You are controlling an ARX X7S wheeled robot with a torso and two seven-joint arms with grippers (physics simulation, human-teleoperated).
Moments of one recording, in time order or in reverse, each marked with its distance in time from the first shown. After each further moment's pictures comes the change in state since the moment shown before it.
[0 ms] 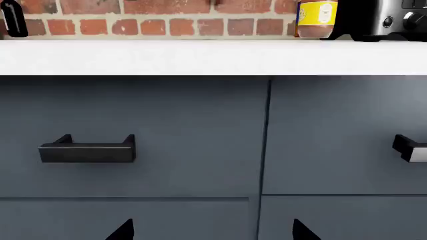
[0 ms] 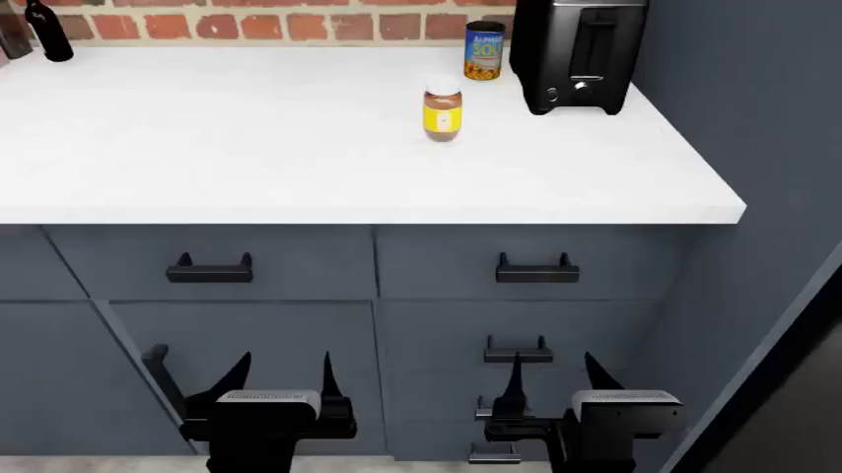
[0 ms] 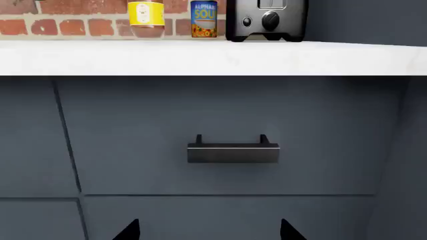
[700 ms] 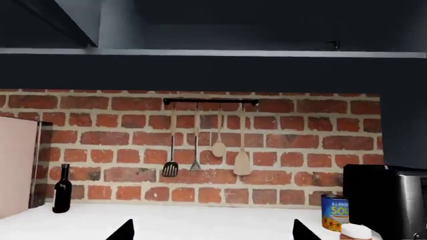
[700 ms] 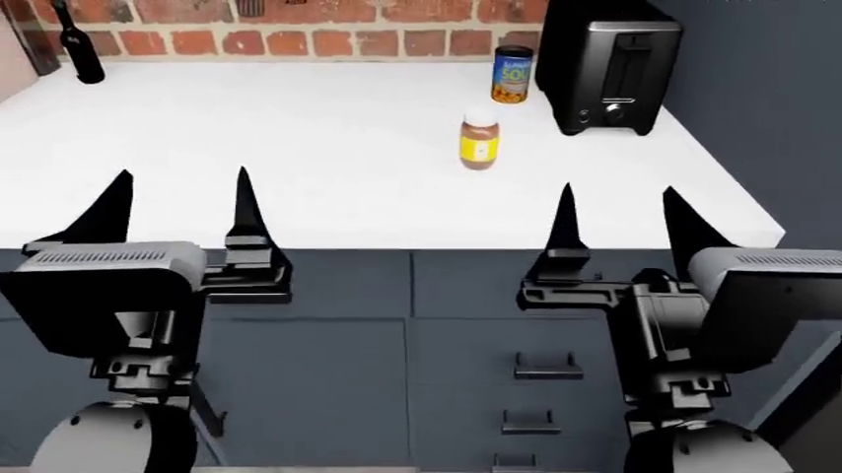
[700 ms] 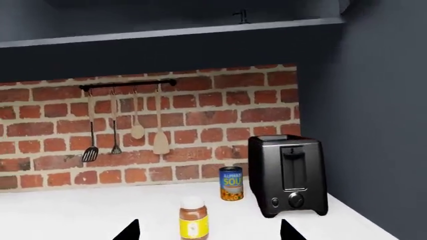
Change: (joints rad) left arm -0.281 -0.140 -0.049 0.631 -0.172 -0.447 -0.080; right arm 0.286 0.095 -0.003 -0.829 0.220 0.741 0.154
